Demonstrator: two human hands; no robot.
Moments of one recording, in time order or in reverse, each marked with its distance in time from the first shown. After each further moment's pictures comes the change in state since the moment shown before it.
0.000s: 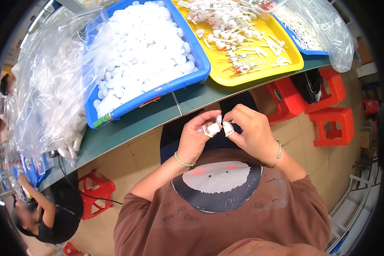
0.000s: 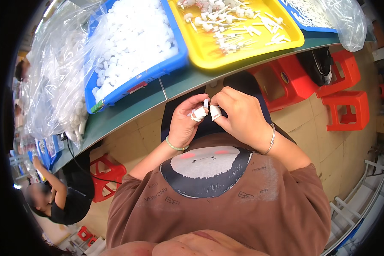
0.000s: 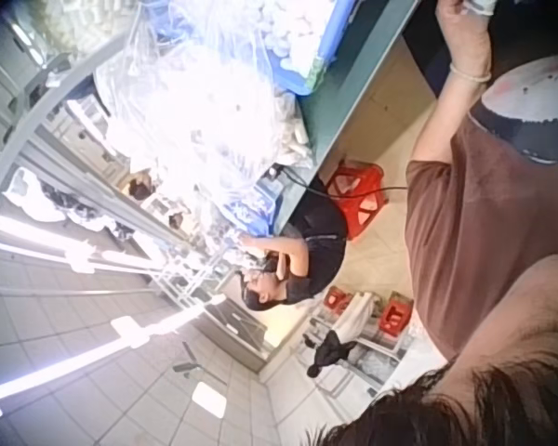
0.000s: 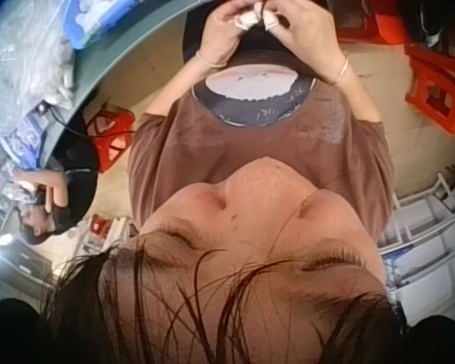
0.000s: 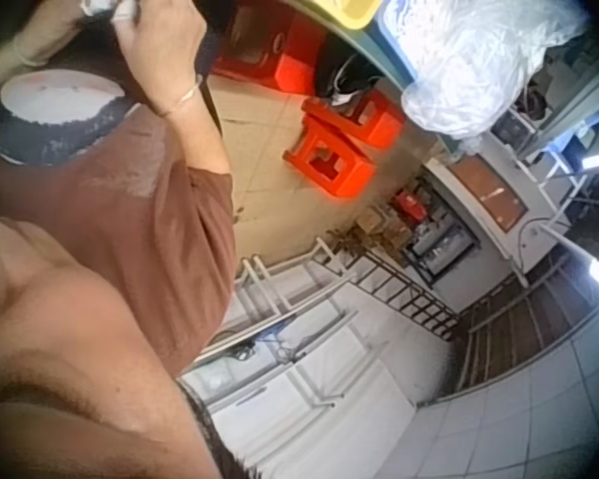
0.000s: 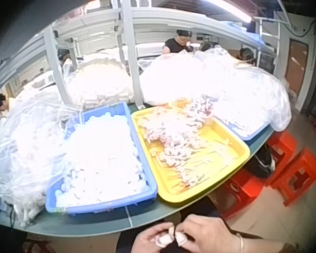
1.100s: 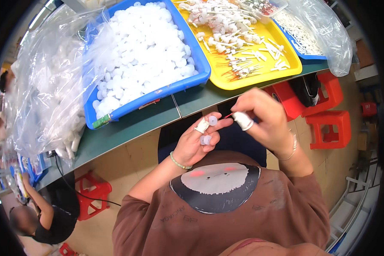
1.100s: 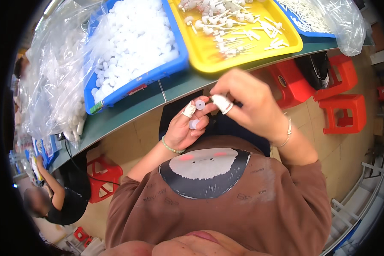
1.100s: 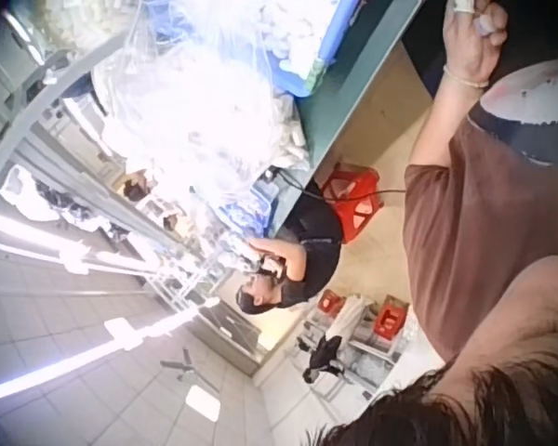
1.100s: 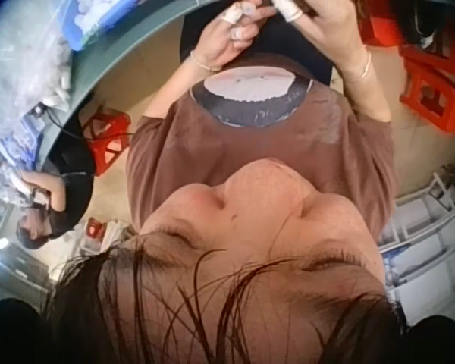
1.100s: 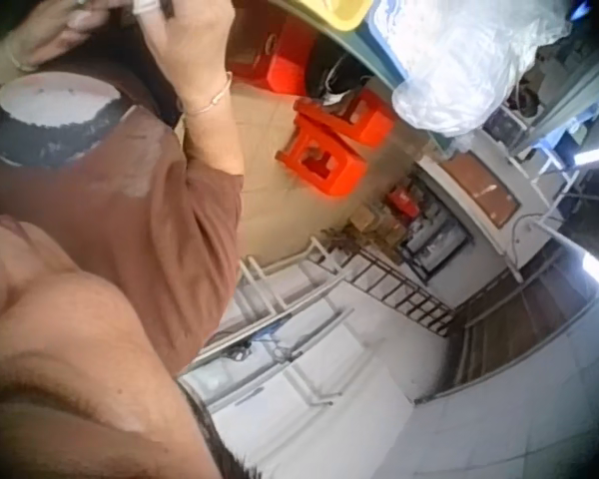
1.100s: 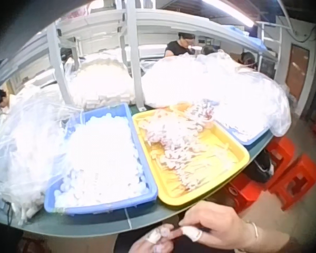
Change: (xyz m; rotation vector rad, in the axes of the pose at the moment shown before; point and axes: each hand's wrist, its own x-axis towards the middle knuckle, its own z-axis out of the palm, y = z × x) left_hand 0.000 0.011 -0.004 -0.461 -0.259 -0.286; right_hand 0.026 -0.004 -0.047 0.221 0.034 -0.159
